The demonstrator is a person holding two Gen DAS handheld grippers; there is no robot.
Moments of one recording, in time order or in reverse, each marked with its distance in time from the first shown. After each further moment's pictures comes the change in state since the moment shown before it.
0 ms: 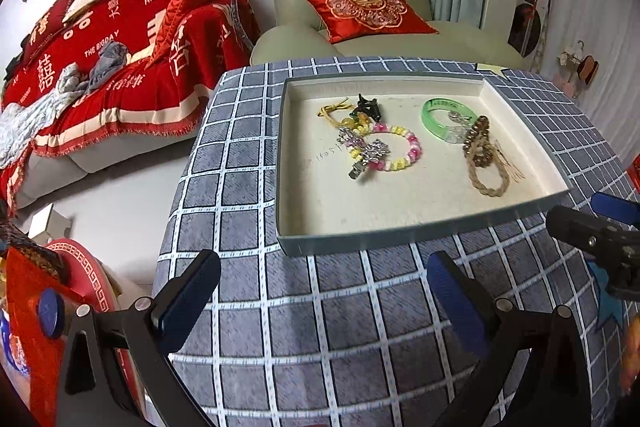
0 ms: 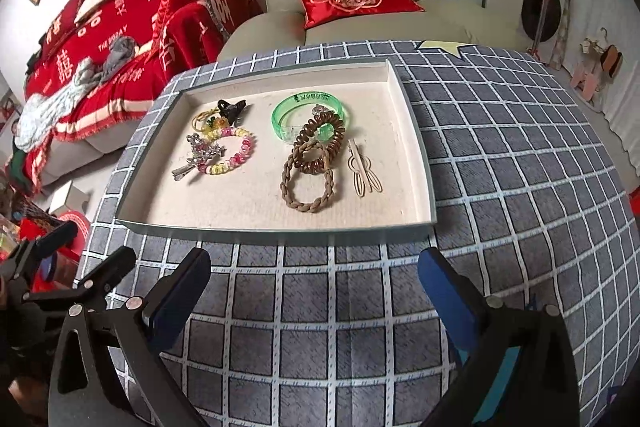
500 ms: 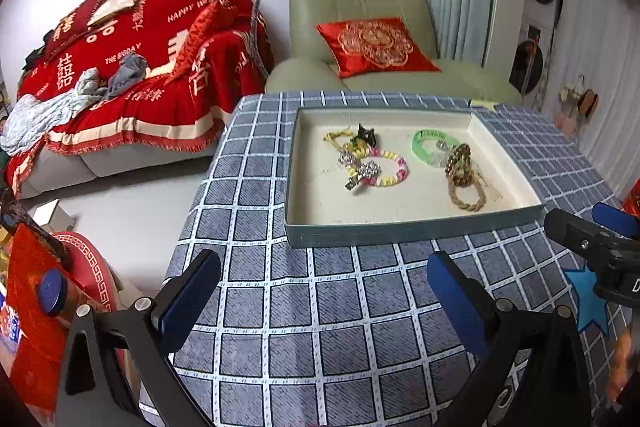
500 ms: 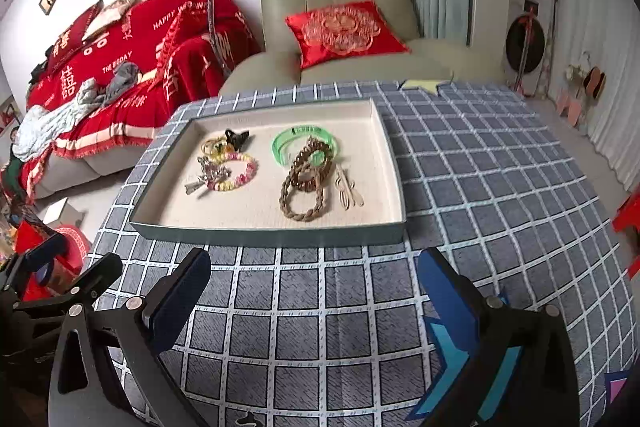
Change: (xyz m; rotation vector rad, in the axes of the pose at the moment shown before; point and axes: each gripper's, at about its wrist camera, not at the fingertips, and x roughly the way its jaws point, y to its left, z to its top) left arm -0.048 0.000 -0.022 -0.073 -0.141 0.008; right arm -0.045 0.006 -0.024 -0.033 -0.171 -0.049
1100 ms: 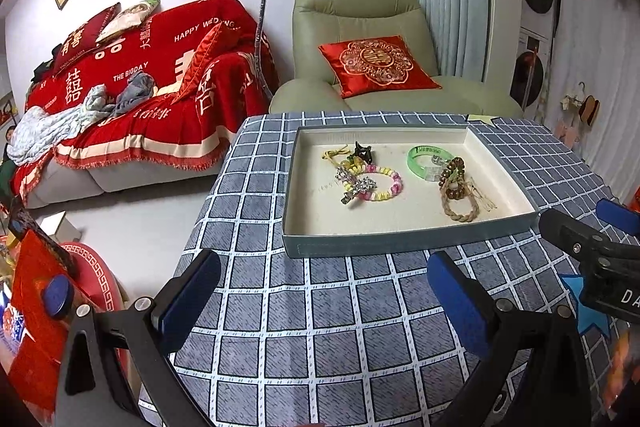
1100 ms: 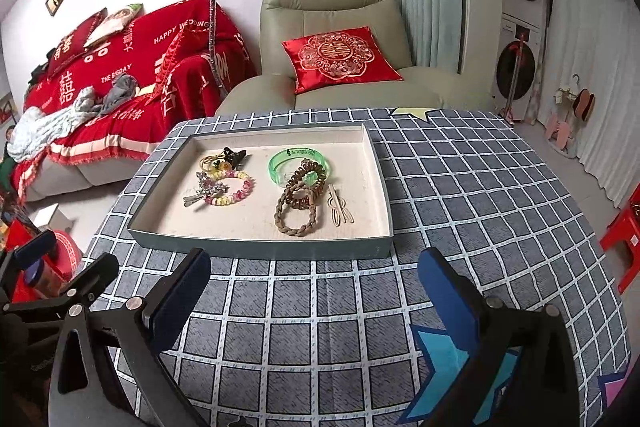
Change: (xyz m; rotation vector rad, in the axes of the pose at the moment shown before) left arm -0.013 -0.008 -0.003 0.012 -0.059 0.025; right arm -0.013 0.002 -0.006 -0.026 -0.084 -0.035
